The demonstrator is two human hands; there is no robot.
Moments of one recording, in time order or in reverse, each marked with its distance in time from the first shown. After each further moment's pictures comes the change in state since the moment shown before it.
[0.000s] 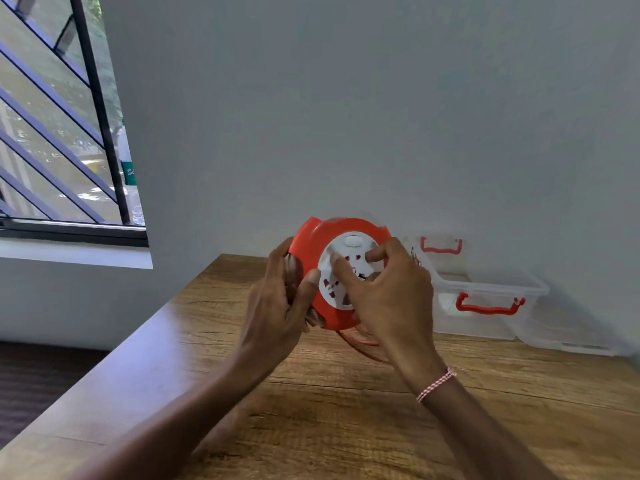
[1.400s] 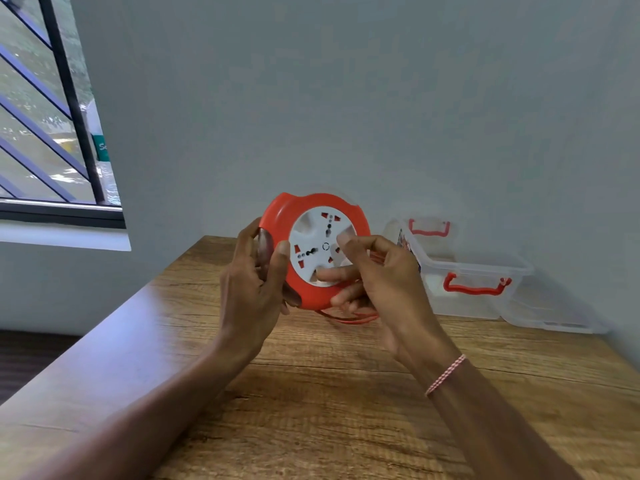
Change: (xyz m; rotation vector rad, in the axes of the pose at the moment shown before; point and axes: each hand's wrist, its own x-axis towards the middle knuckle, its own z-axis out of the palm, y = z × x) left_hand -0.006 -0.010 0.005 -0.095 0.190 -0.130; right_hand -0.005 0.004 -0.014 0.656 -0.272 0.342
